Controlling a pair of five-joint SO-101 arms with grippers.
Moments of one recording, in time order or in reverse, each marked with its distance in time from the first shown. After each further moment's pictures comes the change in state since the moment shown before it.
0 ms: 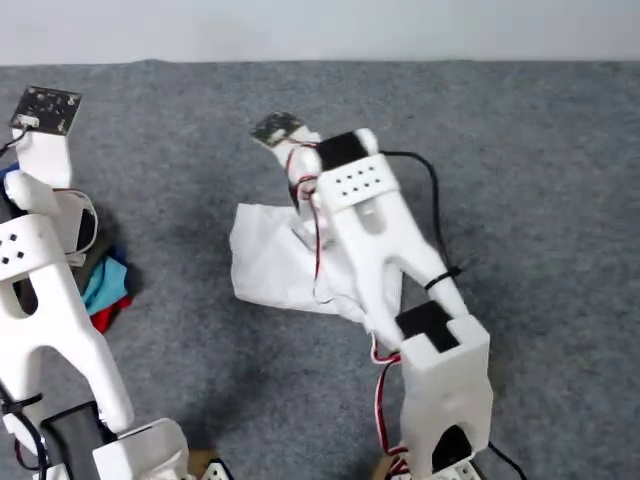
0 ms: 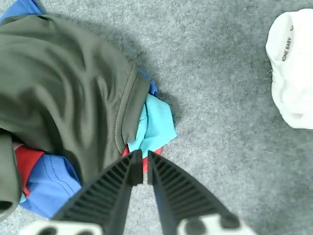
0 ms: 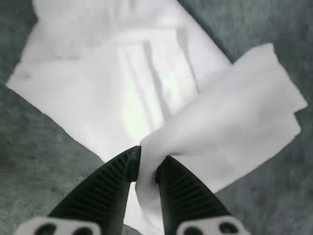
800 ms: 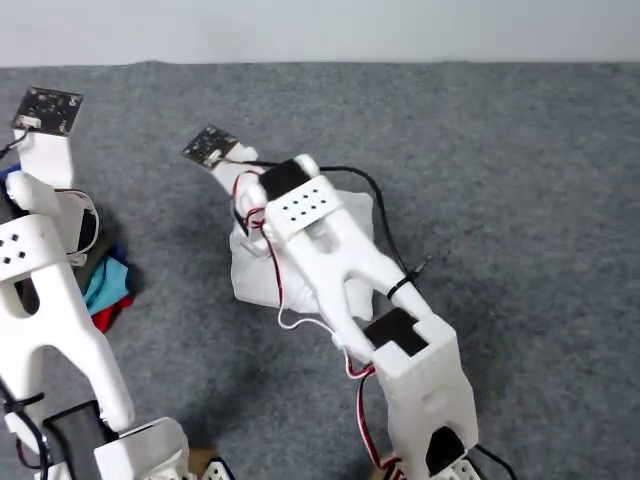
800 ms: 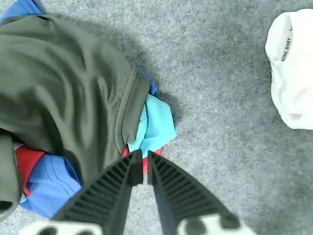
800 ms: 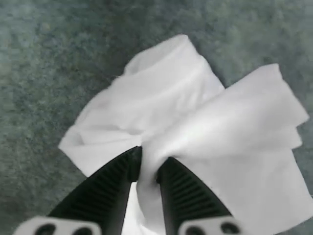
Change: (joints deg) left arm 0.0 0.0 0.0 -0.1 0.0; right arm -10.2 3.6 0.0 -12.6 0.0
